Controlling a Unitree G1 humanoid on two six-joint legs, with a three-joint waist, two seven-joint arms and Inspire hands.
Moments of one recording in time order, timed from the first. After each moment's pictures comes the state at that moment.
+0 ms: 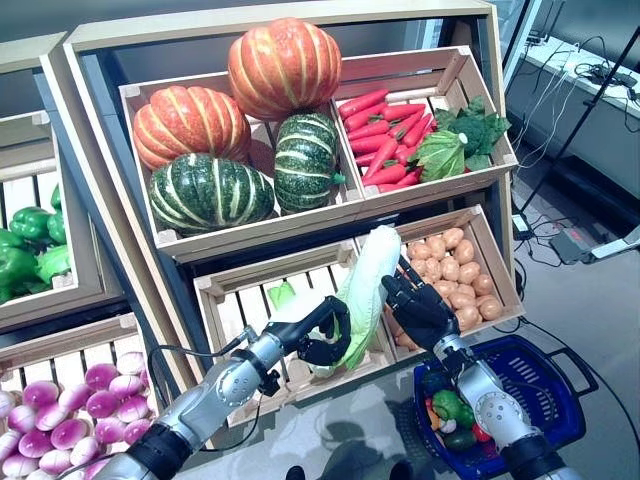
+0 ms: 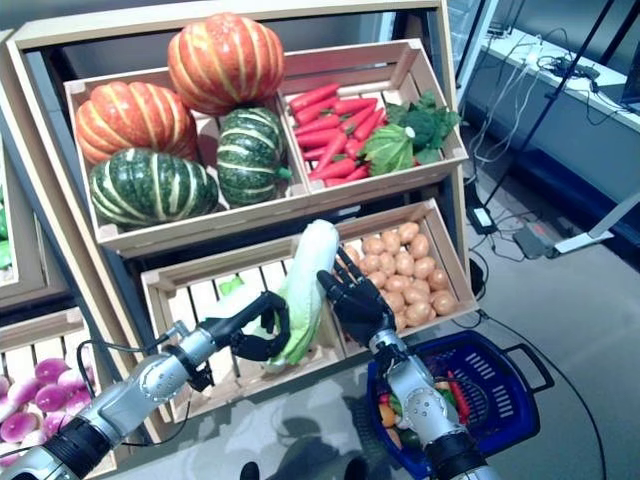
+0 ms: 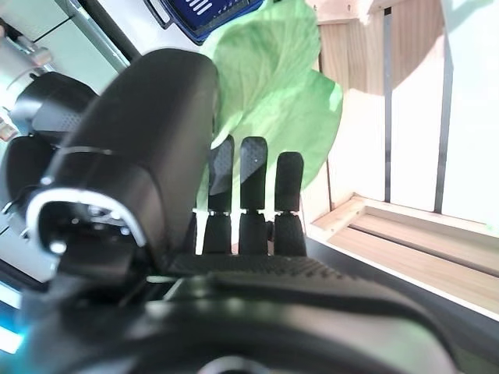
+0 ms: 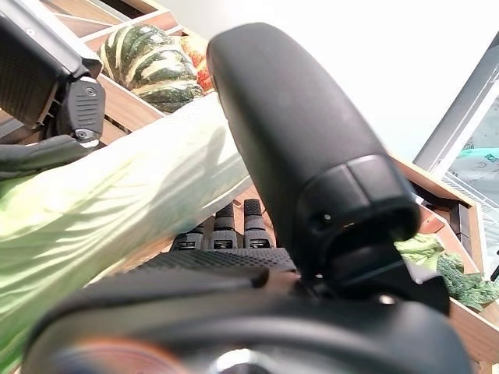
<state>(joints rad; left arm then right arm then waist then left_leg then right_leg) -0.17 0.65 -0.52 0.16 0.30 -0.31 0.01 -0.13 -0.35 0.28 0.28 1.31 0.02 0.31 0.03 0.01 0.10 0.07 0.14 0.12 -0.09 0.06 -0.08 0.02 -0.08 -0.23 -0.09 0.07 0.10</state>
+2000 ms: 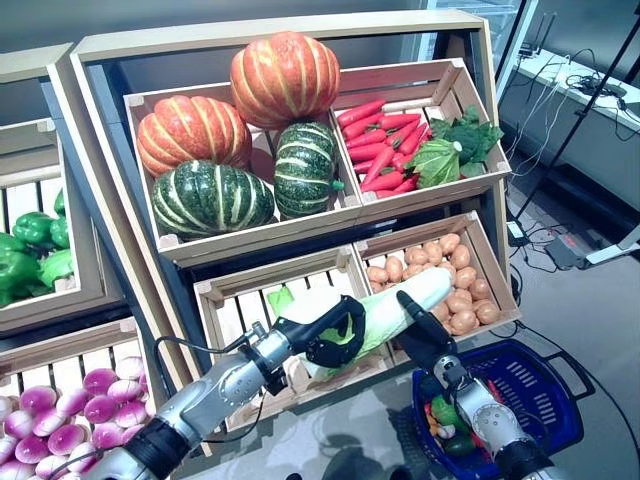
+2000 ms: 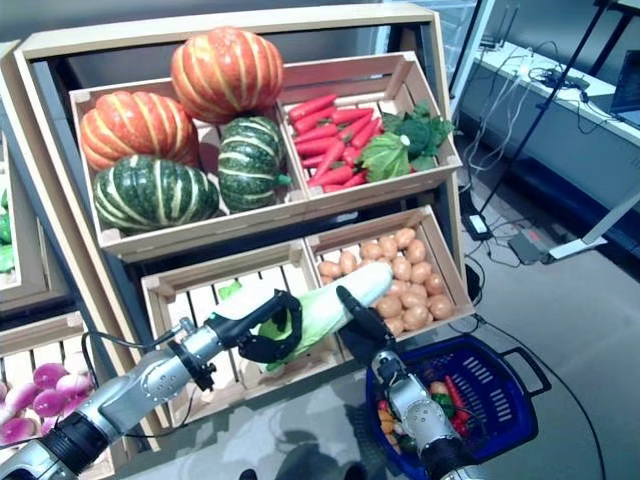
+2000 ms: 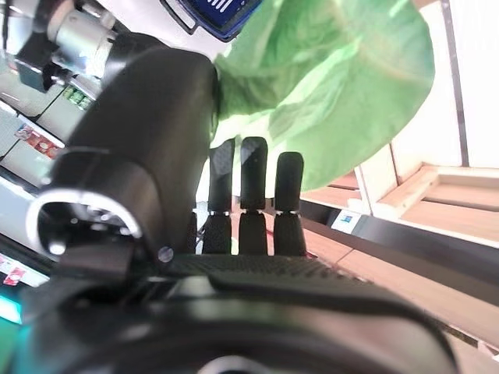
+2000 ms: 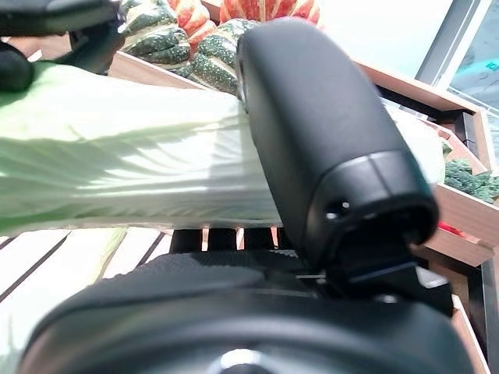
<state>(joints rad) -0.19 0.67 -0.55 0.10 0.38 -0.40 0.04 -0.15 -0.30 0.28 0.55 1.44 0.05 0.37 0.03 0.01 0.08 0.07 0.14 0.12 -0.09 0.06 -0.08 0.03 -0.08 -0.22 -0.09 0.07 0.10</state>
